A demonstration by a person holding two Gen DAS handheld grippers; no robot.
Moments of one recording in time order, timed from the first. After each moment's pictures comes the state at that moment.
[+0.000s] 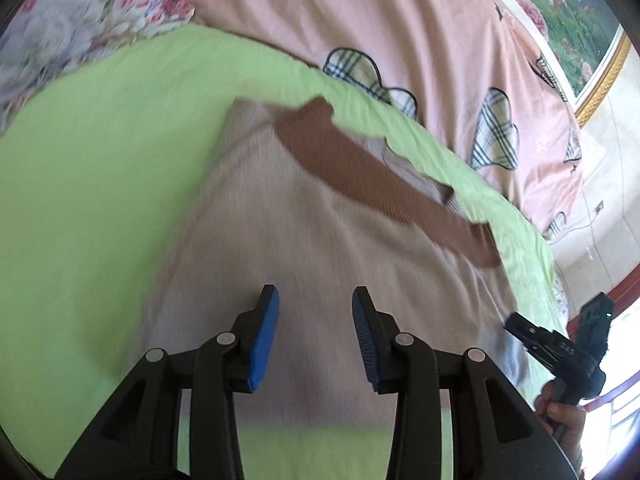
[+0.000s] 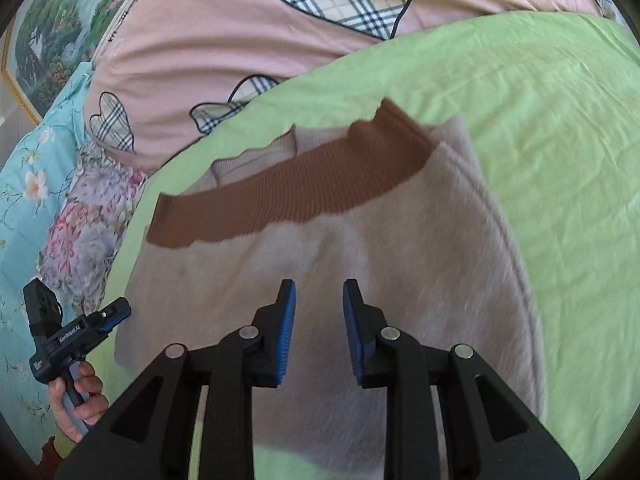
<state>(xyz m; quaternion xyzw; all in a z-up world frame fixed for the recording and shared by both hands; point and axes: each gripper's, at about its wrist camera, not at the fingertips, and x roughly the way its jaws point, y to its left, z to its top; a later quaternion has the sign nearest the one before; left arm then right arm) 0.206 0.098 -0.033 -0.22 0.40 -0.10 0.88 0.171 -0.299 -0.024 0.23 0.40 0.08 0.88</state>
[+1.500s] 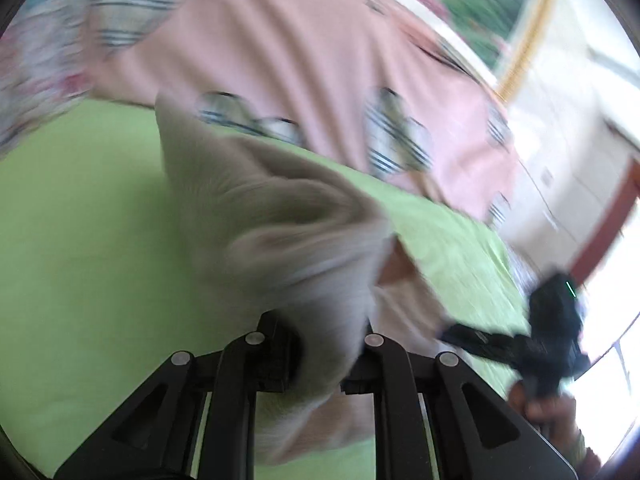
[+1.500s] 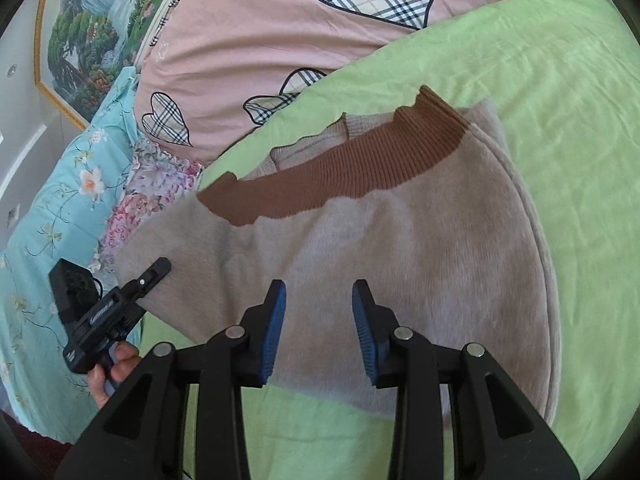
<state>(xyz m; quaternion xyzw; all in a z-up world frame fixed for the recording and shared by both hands) 0.210 -0.018 0.021 -0.16 0.32 -0.22 0.91 0.167 -0.314 -0.010 0.29 0.40 0.19 0.85</state>
